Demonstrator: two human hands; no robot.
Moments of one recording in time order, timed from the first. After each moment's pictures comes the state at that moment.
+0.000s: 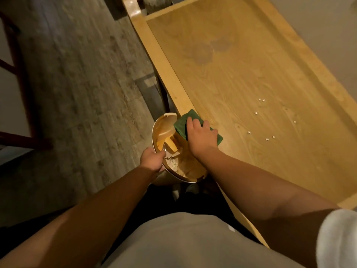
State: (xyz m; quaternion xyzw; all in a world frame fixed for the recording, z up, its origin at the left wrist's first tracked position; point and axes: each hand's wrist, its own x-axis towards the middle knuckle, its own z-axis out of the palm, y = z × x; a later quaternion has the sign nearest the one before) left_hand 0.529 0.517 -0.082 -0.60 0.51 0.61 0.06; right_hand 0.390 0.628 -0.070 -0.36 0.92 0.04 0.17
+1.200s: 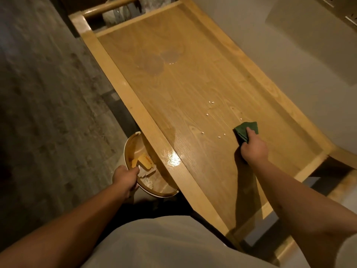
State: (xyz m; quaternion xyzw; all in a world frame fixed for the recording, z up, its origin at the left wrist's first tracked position) left_hand 0.520 0.575 -0.078 -0.62 0.57 0.53 0.10; right_hand 0.283 0.899 -0.060 0.02 0.97 -0.16 0.18
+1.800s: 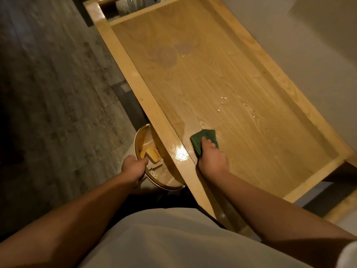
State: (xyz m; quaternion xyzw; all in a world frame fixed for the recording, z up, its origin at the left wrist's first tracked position) left_hand 0.516 0.572 -0.087 -0.61 0.57 0.54 0.08; right_hand 0.383 0.783 -0.061 -0.21 0.95 -0.06 0.23
